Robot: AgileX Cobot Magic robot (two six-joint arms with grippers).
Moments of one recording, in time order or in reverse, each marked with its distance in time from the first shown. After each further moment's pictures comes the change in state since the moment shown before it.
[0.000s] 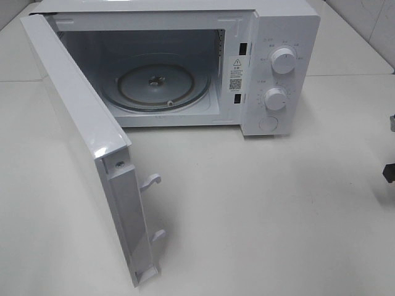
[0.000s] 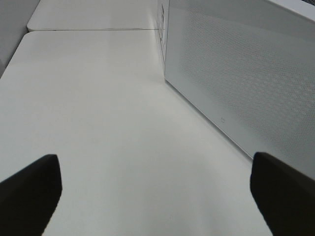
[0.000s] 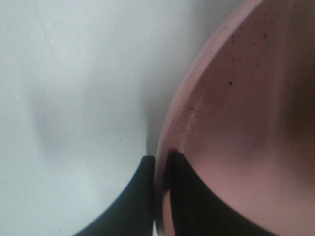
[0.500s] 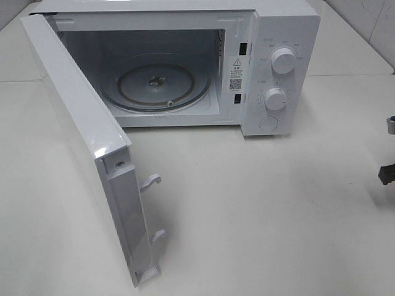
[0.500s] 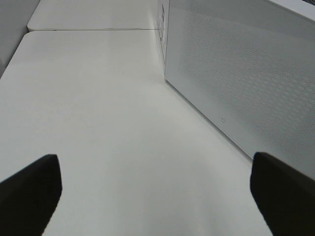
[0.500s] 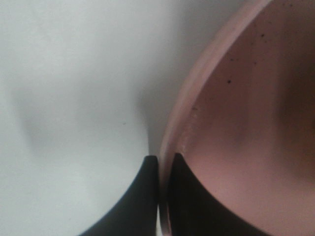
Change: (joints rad) left arm 0.000 0.000 0.000 0.000 0.000 0.000; right arm 0.069 -0.029 0.017 -0.073 0.040 0.151
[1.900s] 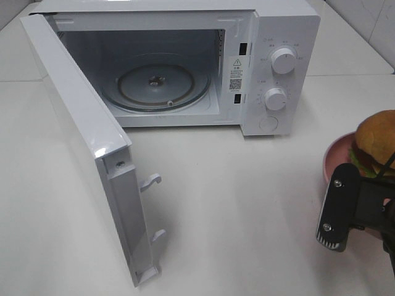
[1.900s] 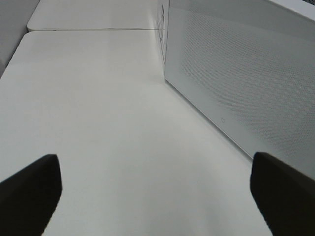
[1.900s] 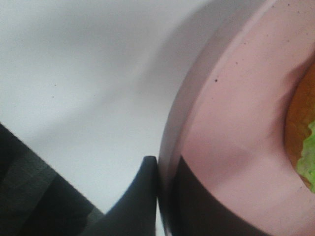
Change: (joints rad) left arm 0.000 0.000 0.000 0.000 0.000 0.000; right arm 0.941 -0.589 0.465 -0.379 0.125 0.006
